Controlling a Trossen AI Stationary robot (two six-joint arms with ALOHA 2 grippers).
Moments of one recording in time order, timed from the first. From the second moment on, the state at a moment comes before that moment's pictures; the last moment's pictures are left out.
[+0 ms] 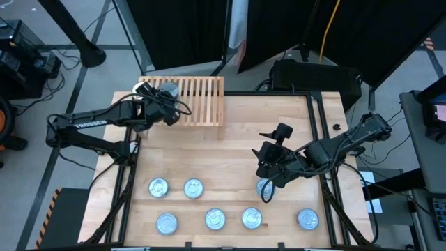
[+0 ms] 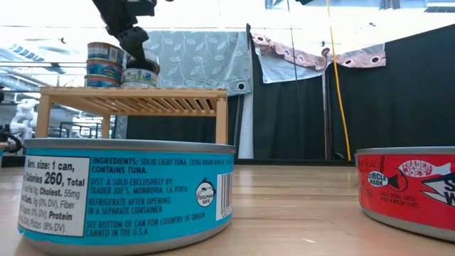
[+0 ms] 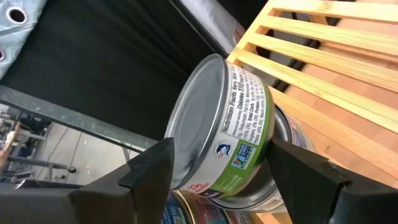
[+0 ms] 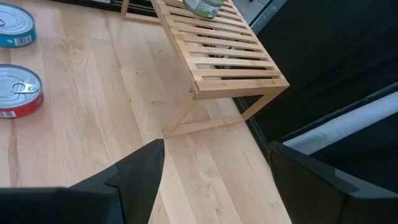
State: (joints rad) left arm 0.21 1.12 1.12 -0.93 -0.91 -0.02; right arm 0.45 1.44 1.42 -0.98 0.94 0.43
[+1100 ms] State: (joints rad) left arm 0.24 1.12 1.26 -0.93 -0.64 -0.07; right arm 0.45 1.44 1.42 -0.97 0.94 0.43
